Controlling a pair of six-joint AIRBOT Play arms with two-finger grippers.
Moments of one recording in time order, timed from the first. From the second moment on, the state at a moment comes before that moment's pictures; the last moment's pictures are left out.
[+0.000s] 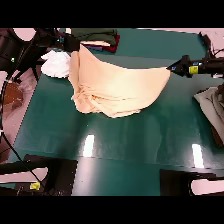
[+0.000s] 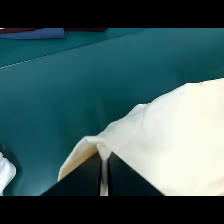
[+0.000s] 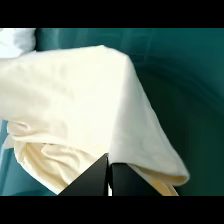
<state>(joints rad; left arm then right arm) -0.13 -1.37 1.65 1.30 -0.92 -1.37 -0.09 -1.60 1.59 -0.61 1.22 1.26</state>
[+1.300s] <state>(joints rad) -0.12 -0.93 2.14 1.37 -1.08 -1.38 -0.70 -0.77 1.90 -0.65 1.23 1.30</state>
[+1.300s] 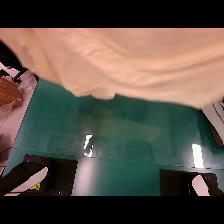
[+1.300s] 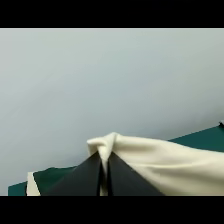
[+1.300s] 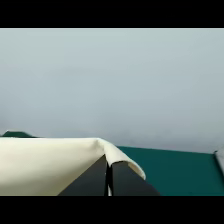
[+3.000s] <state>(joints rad) -0.12 -1.73 1.58 1.14 -0.26 -1.29 -0.16 -2.06 2.05 -1.12 1.03 1.62</state>
